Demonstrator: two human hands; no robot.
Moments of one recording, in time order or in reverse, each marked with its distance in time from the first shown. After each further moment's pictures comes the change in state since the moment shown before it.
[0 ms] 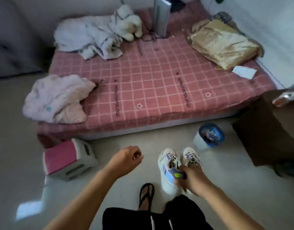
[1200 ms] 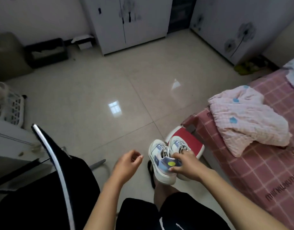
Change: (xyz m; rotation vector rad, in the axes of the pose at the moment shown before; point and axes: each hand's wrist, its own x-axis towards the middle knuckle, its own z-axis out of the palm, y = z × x) left_hand -0.447 -0.360 -0.061 -0.816 0.978 -1.219; right_hand 0.009 -0.632 0.273 -0.876 -0.492 -1.064
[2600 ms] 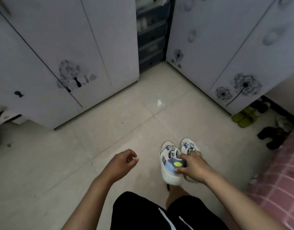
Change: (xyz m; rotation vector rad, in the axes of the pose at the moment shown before) left_hand 0.967 0.469 -0.162 0.124 -0.256 0.142; right_hand 0.752 0.178 -0.681 0.103 0.092 0.230
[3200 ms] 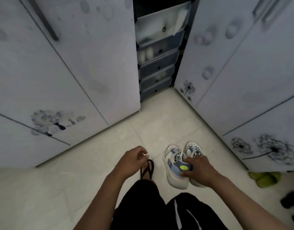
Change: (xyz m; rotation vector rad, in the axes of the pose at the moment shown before) left_hand 0.432 0.196 -0.127 -0.116 0.064 -0.047; right_hand 0.397 0.032 -0.303 -0.067 -0.093 -0.052
